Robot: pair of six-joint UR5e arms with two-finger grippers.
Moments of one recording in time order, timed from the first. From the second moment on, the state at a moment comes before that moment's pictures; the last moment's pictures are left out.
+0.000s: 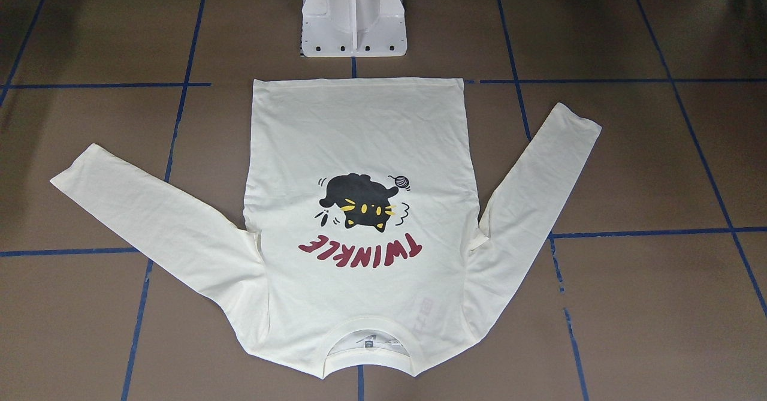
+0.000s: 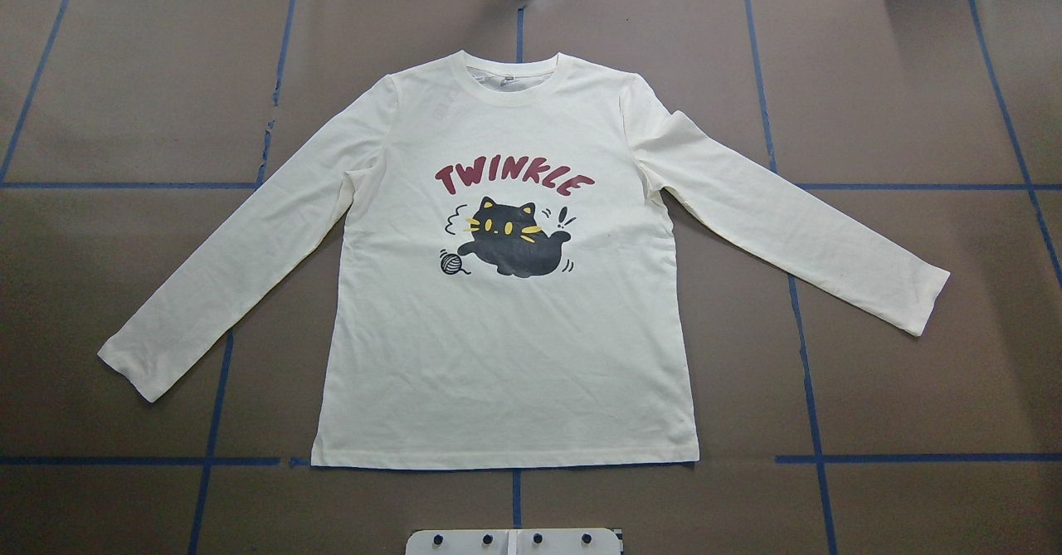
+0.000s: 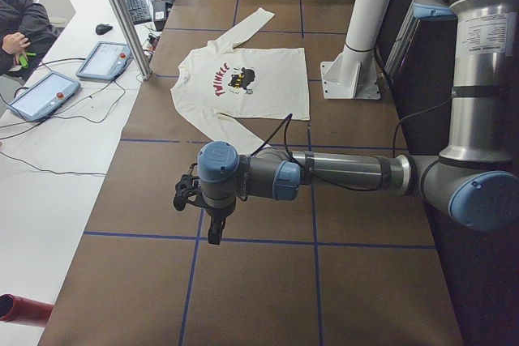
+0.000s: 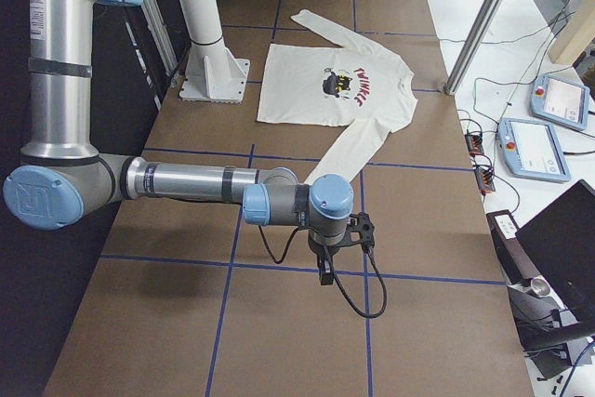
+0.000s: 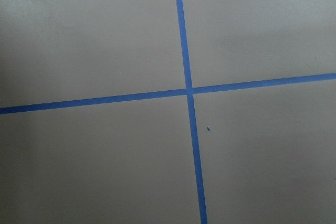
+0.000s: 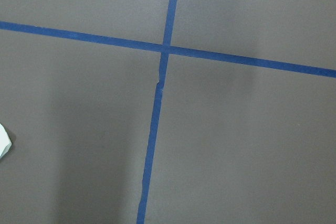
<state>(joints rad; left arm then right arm) -1.60 -1.53 -1.66 -1.65 -2.36 0.04 1.56 -1.66 1.64 -1.53 2.32 -0.10</state>
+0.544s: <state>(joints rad) -1.60 -1.53 -1.69 -1.66 -2.36 0.04 1.56 -1.66 1.67 -1.53 2.31 -0.11</state>
